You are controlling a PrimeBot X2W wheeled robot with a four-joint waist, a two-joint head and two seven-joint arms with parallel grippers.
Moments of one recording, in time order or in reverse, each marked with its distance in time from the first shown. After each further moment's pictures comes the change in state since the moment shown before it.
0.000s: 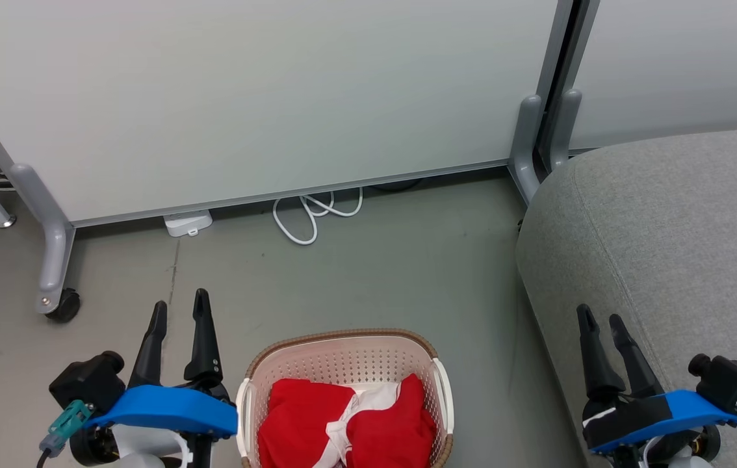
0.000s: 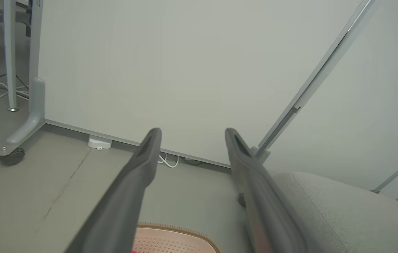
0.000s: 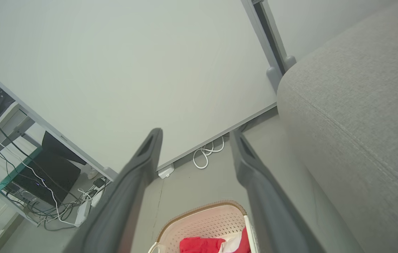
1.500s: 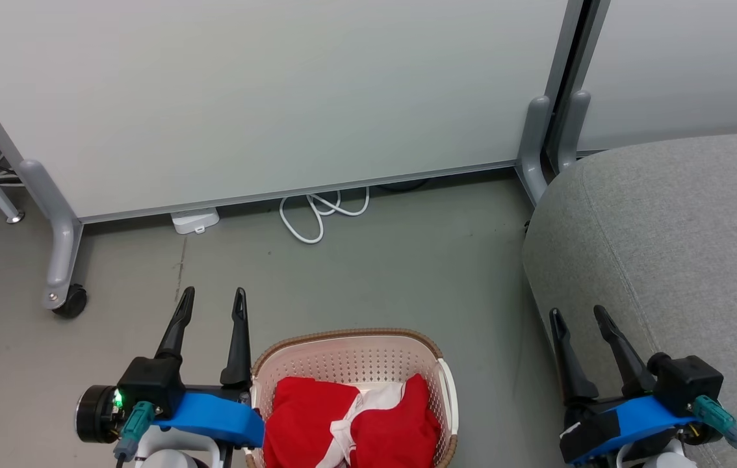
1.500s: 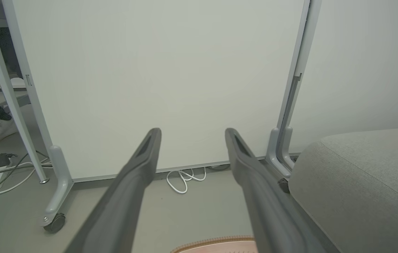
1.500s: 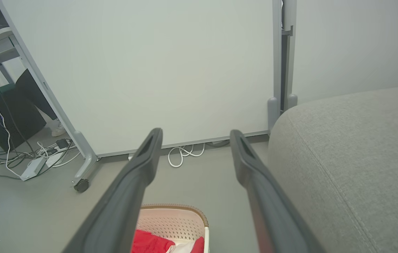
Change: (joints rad) left arm -0.015 0.005 -0.061 0.030 0.382 0.004 -0.097; right arm -0.017 -0.003 0.036 0.030 -0.379 0.000 -0.096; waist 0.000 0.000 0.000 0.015
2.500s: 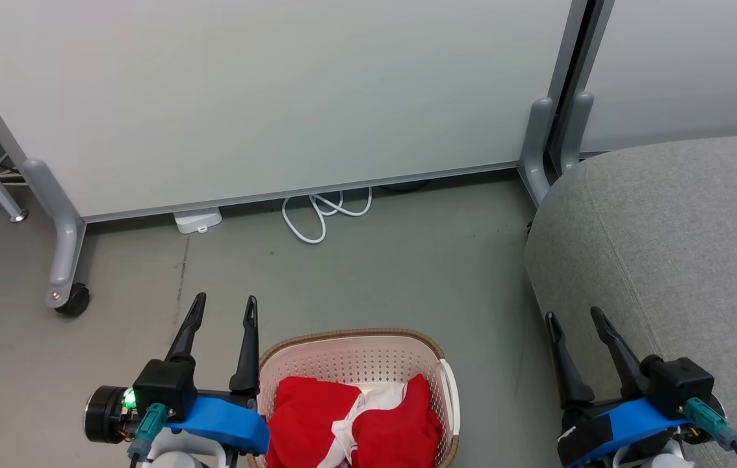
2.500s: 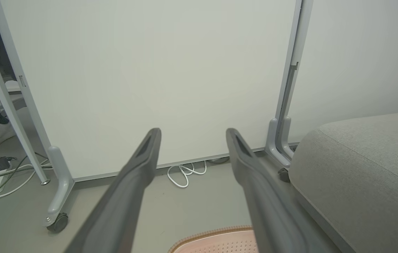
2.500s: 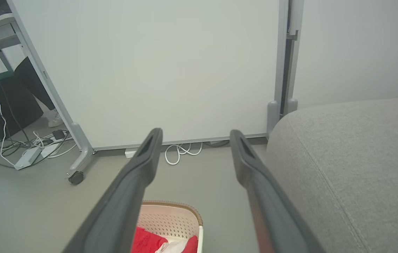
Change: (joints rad) left arm -0.005 0.001 -0.015 0.041 0.042 -0.011 -0.016; right arm -0.001 -0.001 0.004 0.012 -0.064 0.001 -0.017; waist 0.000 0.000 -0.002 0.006
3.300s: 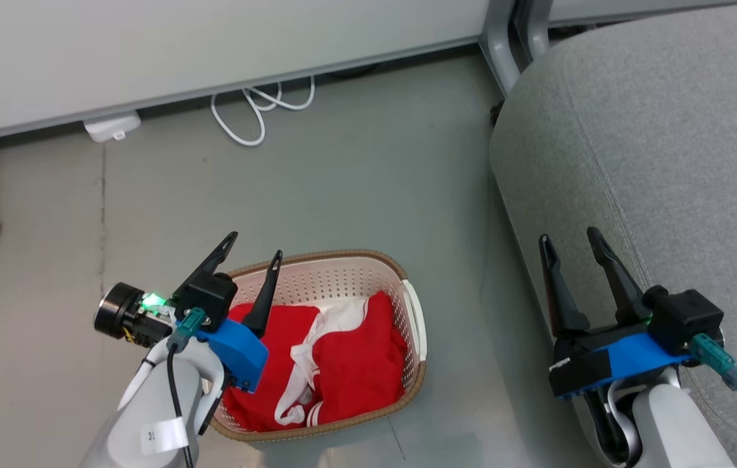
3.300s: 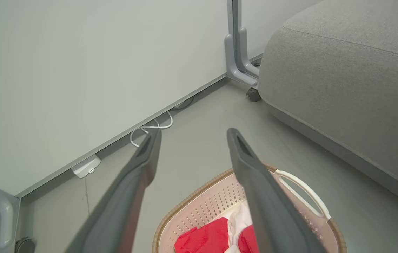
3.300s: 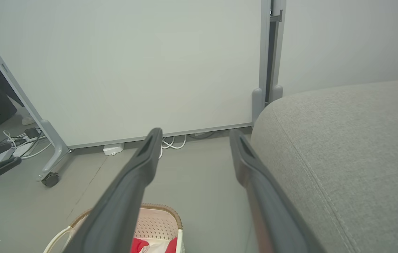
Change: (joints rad) left arm -0.349 0.119 -0.224 0.367 0.041 -0.052 -0.001; right arm -0.147 -0.001 0.016 -0.035 0.003 0.000 -0.001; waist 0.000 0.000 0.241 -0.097
